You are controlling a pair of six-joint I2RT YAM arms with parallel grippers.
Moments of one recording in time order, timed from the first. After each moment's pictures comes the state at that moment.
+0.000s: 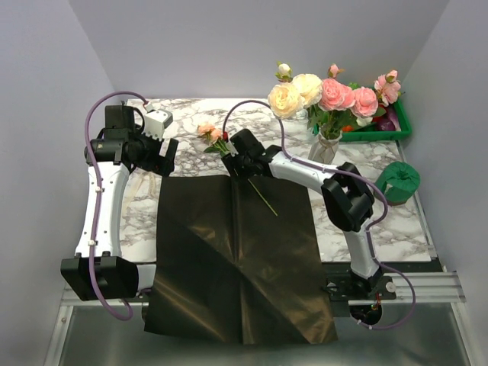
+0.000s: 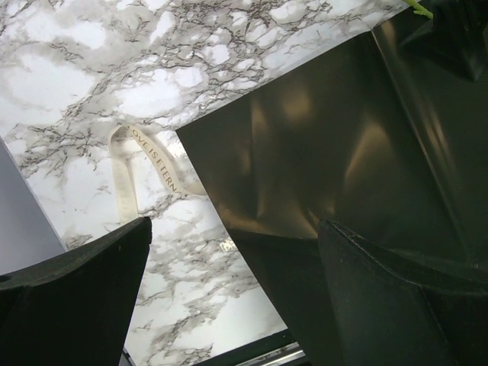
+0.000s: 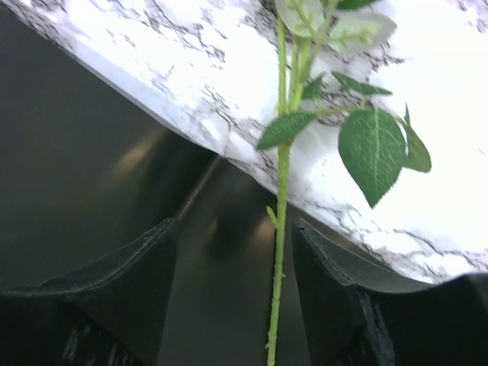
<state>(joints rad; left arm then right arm) 0.06 1.28 1.43 -1.03 0.31 0.38 0.79 2.10 1.62 -0.39 0.06 0.09</state>
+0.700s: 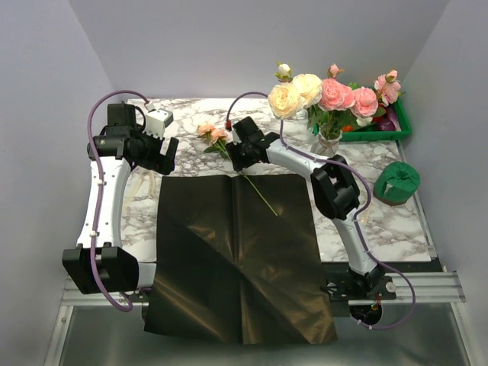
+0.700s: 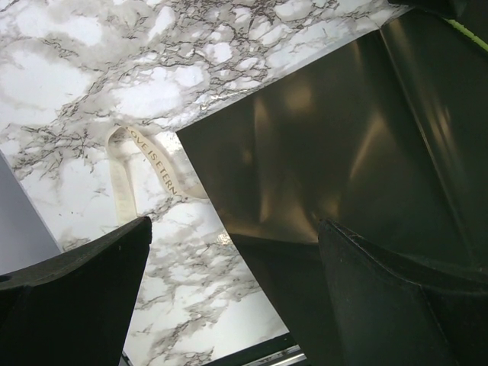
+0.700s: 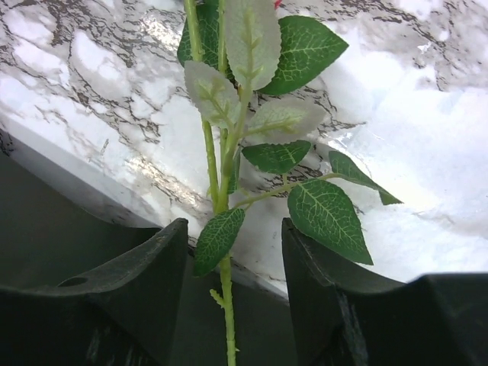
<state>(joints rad) 0.06 1.33 1.43 -1.02 0.31 0.38 0.70 2.30 1.89 -0.49 -0.02 0.10</state>
